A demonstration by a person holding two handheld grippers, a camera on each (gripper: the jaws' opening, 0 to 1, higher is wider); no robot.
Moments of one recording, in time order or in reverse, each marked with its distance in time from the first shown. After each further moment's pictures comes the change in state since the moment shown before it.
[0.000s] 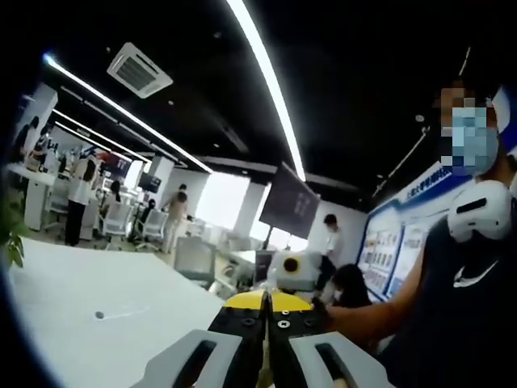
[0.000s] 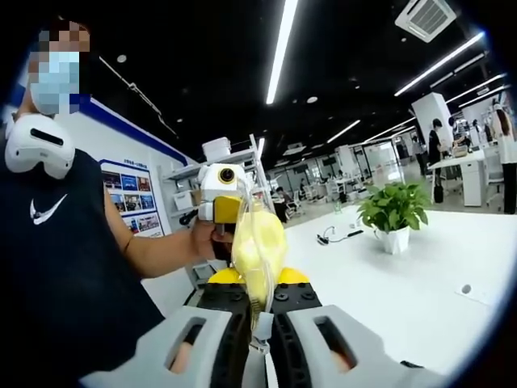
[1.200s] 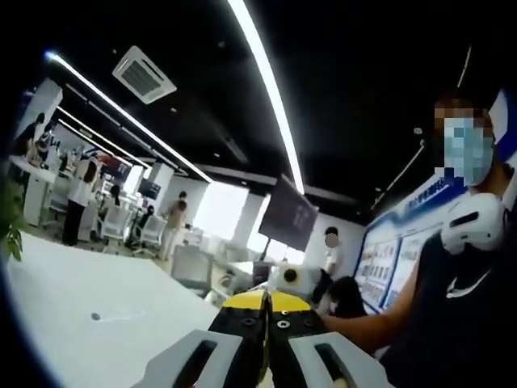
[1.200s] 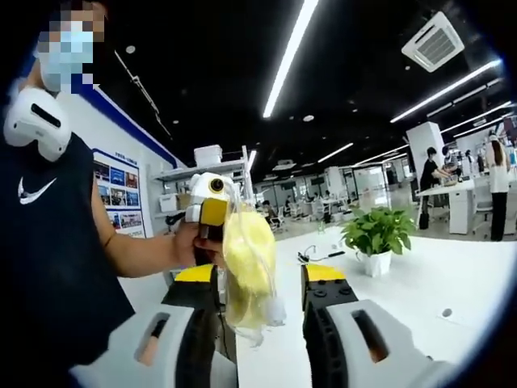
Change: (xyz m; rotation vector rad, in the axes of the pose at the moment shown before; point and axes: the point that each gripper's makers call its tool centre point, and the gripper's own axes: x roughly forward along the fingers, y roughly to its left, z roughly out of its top) left arm -0.013 0.005 0.013 -0.046 -0.082 -0.008; right arm -0.002 -0.015 0.012 -0.112 -0.074 -0.091
